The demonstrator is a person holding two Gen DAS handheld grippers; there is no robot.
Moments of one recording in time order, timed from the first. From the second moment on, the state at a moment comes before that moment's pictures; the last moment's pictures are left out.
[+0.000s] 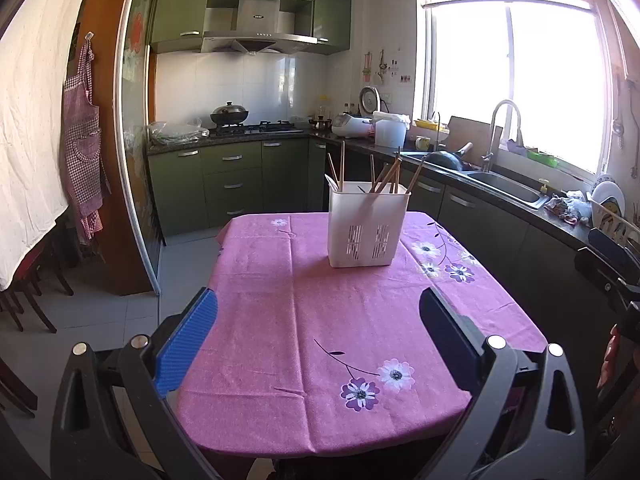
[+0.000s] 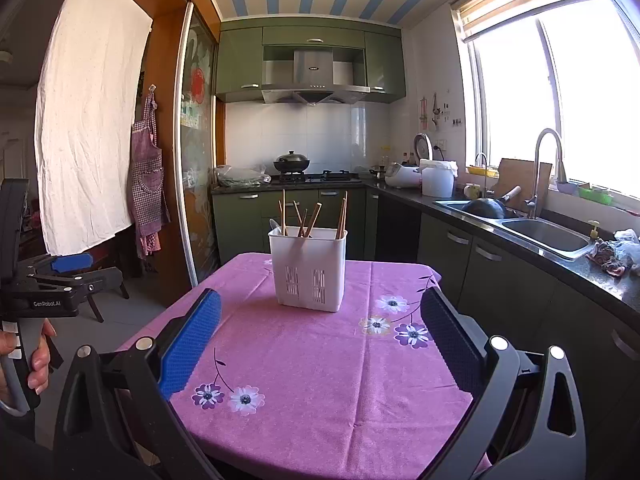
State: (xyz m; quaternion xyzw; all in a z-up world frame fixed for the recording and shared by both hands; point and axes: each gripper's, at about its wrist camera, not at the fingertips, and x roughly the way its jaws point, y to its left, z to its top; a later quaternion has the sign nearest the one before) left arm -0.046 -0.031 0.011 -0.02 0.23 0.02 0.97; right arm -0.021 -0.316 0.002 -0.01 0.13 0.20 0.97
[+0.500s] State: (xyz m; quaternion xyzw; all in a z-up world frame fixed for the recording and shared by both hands) left arm -0.047 -0.027 0.011 -0.02 0.23 0.03 0.97; right arm -0.020 -0.313 0.003 -0.01 0.13 0.21 0.97
